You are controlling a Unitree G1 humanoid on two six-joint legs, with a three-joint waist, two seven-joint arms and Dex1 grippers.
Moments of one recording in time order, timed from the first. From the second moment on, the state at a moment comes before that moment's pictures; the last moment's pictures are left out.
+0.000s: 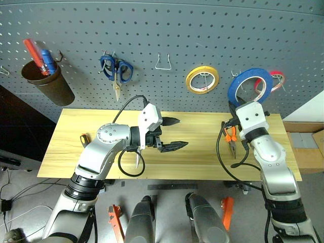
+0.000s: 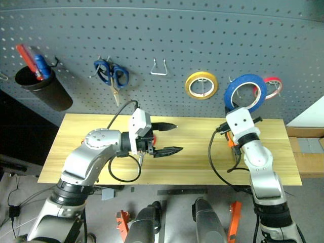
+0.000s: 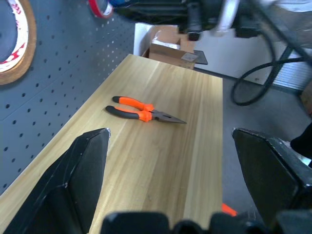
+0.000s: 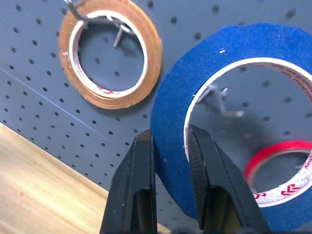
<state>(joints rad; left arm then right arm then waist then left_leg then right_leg) -0.53 0.51 -0.17 -0.18 -0.37 0.48 -0.99 -0.31 -0.37 0.00 -0.24 -0.14 0.22 0.18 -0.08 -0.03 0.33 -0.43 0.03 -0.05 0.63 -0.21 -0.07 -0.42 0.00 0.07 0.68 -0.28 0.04</state>
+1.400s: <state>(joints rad) -0.53 0.64 -0.16 0.00 -0.26 0.33 -1.12 -0.70 -0.25 -0.26 0.55 0.10 0.78 0.08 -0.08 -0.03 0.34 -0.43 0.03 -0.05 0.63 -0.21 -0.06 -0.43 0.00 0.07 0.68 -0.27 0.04</state>
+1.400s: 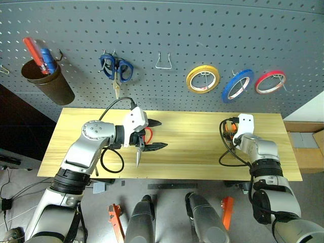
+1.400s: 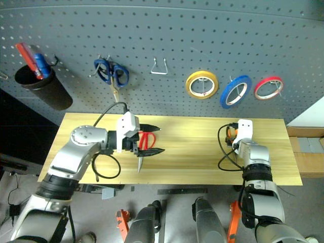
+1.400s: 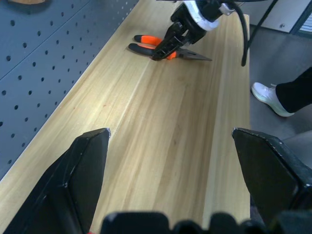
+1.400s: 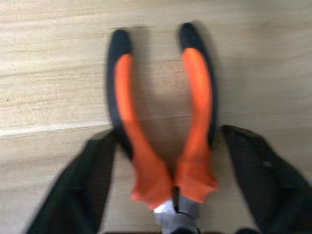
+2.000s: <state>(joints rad) -0.39 0.65 0.00 -0.09 -0.36 0.39 -1.05 -0.38 -0.14 -0.08 -0.44 0.19 1.20 0.08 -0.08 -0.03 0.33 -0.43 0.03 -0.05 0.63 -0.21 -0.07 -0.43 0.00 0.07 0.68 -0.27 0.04</state>
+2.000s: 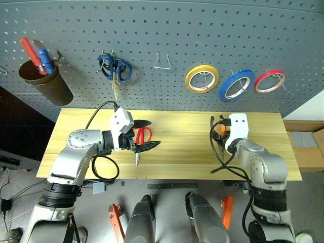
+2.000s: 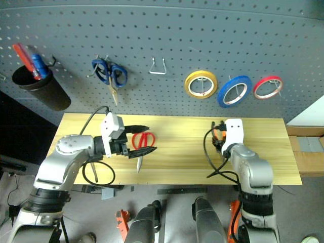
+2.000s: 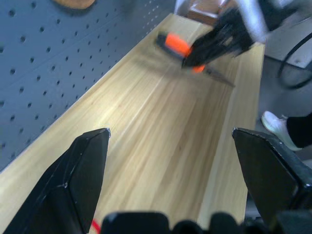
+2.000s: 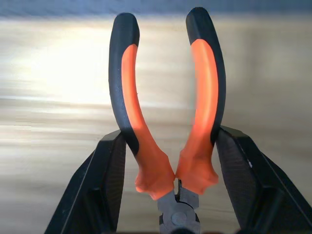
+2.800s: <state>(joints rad) -0.33 0.68 0.20 -0.11 -0.42 0.36 -0.88 -0.94 0.00 0.11 -0.16 0.17 0.74 0.09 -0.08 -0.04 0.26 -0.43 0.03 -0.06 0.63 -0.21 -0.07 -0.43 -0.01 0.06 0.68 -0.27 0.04</state>
